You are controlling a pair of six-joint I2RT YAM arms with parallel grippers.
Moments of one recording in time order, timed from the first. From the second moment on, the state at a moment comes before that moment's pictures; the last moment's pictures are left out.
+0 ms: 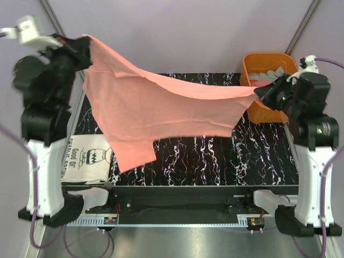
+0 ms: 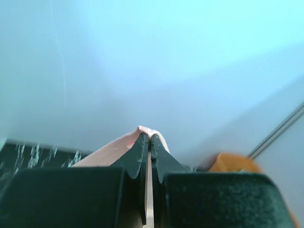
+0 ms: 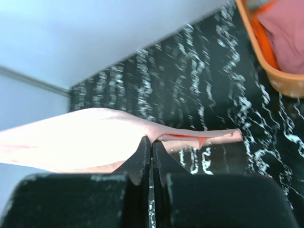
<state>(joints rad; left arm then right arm) -0.22 1.24 2.01 -0.55 -0.14 -0.39 0.02 1.12 1.72 -0.95 -0.10 0.58</state>
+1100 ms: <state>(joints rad) -0.22 1.51 1.64 -0.19 -0.05 -0.26 0.03 0.91 1.26 -0.91 0.00 0.69</state>
